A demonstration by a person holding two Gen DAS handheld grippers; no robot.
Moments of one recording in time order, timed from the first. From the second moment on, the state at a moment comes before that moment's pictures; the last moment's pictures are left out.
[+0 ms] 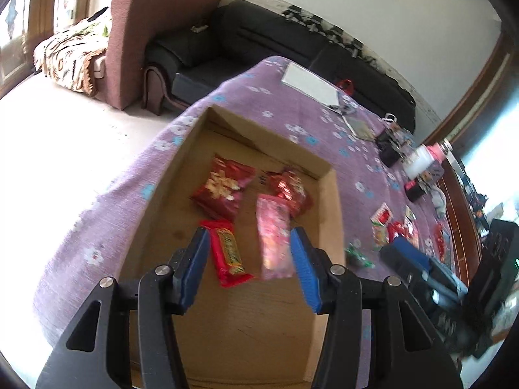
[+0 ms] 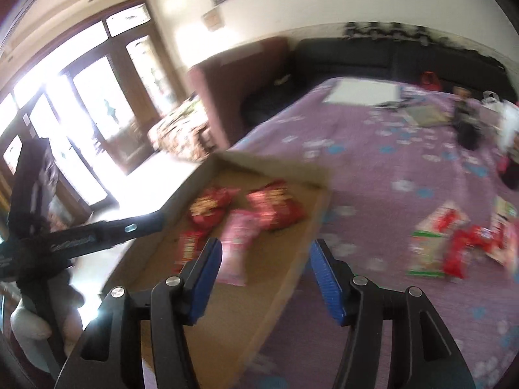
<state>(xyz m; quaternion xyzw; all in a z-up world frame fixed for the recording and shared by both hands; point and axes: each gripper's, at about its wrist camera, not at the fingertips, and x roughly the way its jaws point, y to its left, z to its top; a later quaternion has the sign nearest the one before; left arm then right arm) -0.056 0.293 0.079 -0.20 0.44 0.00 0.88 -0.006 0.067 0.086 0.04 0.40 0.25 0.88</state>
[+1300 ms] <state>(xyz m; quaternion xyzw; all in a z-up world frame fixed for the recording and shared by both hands) -0.064 0.204 0.085 -0.16 0.45 -0.10 0.87 -0.021 0.060 0.024 -0.12 0.45 0.30 0.83</state>
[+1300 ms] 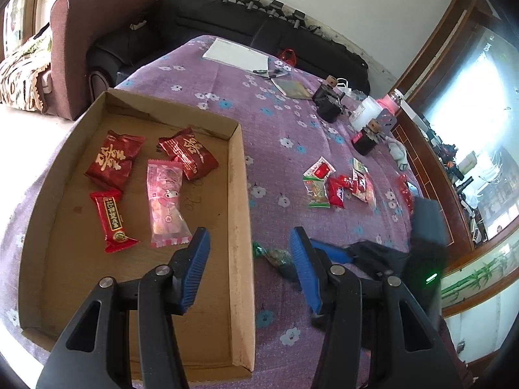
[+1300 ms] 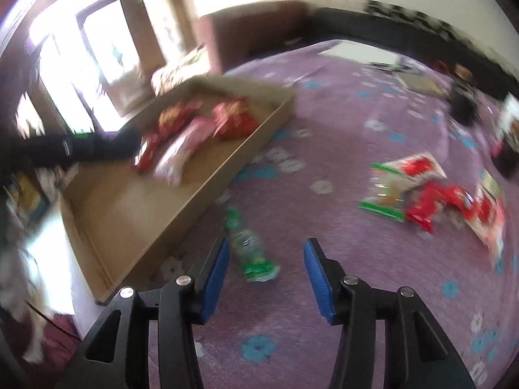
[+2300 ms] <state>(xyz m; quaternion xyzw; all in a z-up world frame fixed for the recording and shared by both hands) 0.073 0.049 0.023 -0.06 0.54 -0.11 0.83 0.002 -0.103 0.014 0.13 0.45 0.18 0.86</state>
